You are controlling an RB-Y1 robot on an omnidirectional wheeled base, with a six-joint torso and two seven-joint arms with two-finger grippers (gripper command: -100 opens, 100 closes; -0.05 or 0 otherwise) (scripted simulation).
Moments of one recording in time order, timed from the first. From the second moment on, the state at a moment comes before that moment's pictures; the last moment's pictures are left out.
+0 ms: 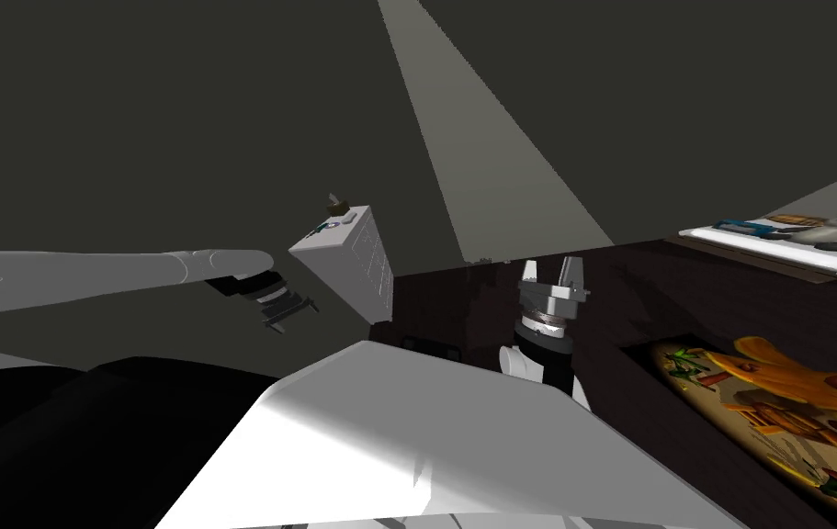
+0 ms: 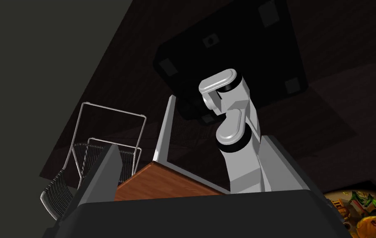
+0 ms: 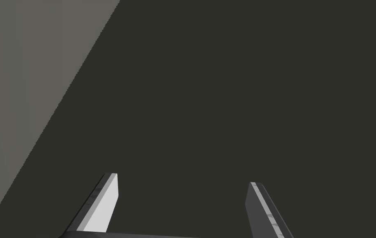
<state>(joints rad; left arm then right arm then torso) 0.08 1.94 -0.64 -1.52 -0.99 -1.22 -0.92 0.54 0.02 0.07 -2.25 0.12 -0.60 -0.17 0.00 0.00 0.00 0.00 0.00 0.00</state>
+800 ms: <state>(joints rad) -0.04 2.11 -0.67 -1.30 -1.16 -1.29 -1.04 0.54 0.02 0.07 -2.25 0.12 -0.60 -0.17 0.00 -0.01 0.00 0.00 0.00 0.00</state>
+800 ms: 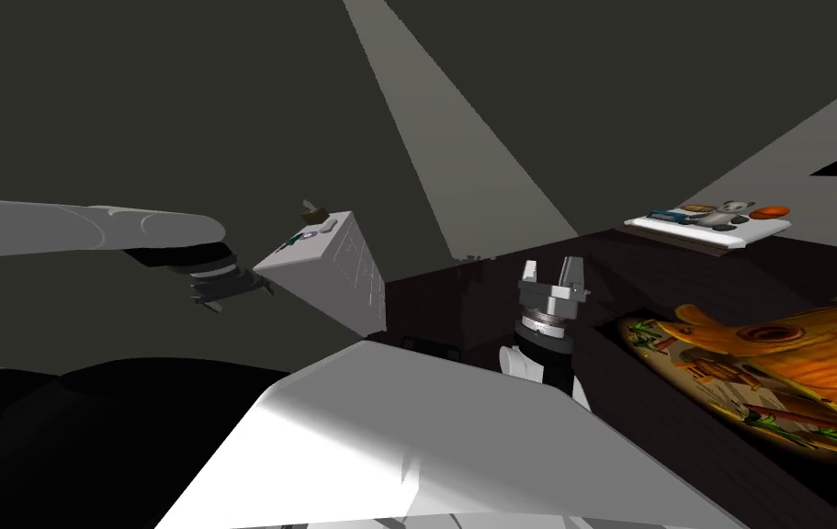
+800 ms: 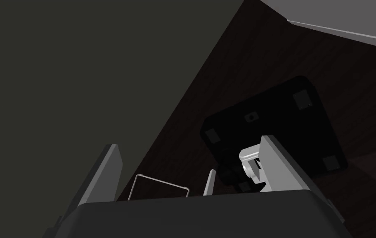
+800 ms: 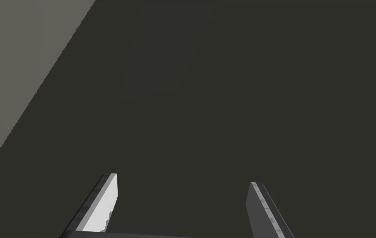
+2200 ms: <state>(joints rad) -0.17 2.19 -0.79 -1.17 -1.33 -1.31 -1.18 0.54 0.02 0.07 -2.25 0.12 -0.60 -0.17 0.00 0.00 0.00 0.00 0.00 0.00</state>
